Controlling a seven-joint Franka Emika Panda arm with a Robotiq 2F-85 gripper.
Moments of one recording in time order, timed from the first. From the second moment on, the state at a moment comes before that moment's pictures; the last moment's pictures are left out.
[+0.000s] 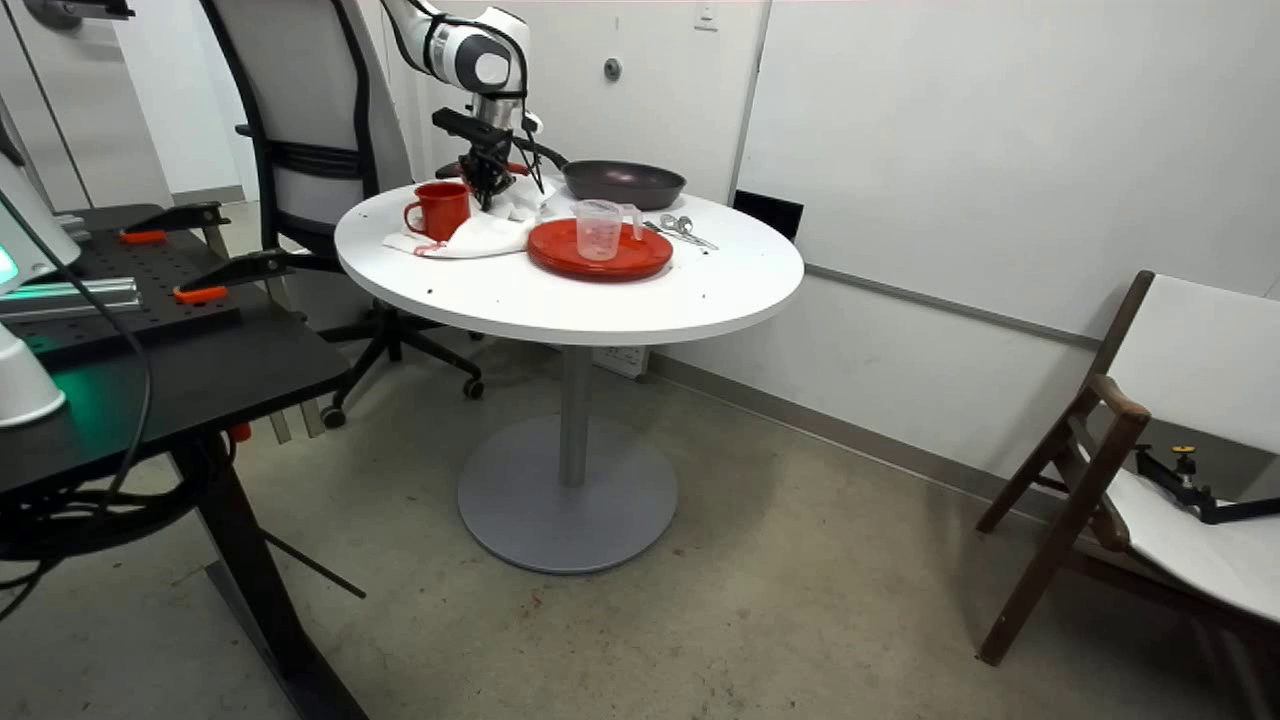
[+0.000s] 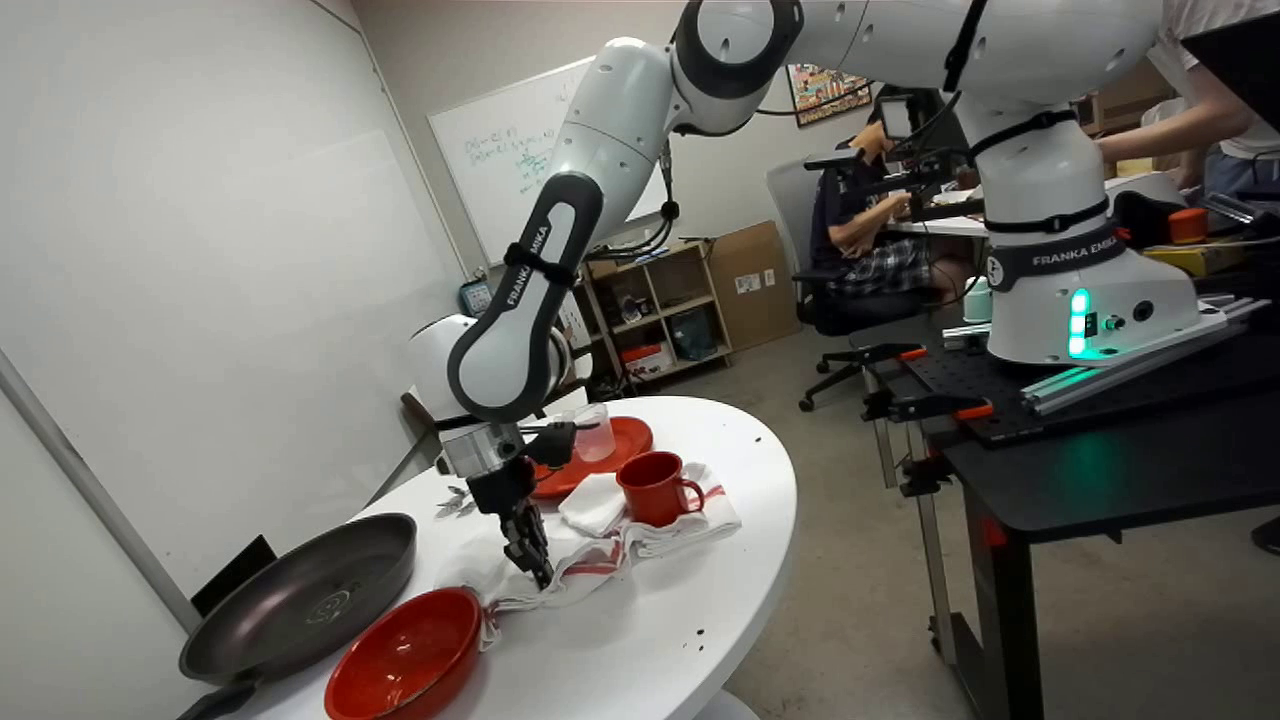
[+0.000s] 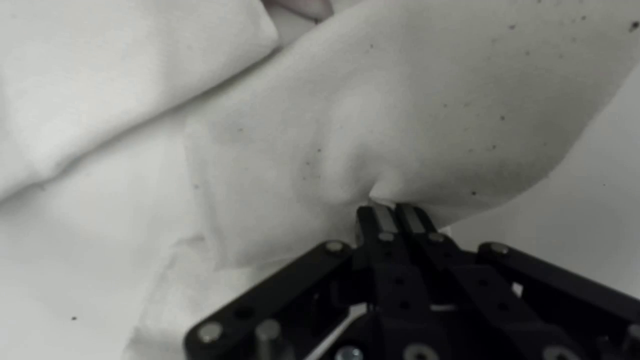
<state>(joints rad) 0.04 1.04 0.19 -1.38 -0.01 2.36 -0.13</state>
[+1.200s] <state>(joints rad) 0.01 1.09 0.07 -1.27 -0.01 2.43 -0.14</state>
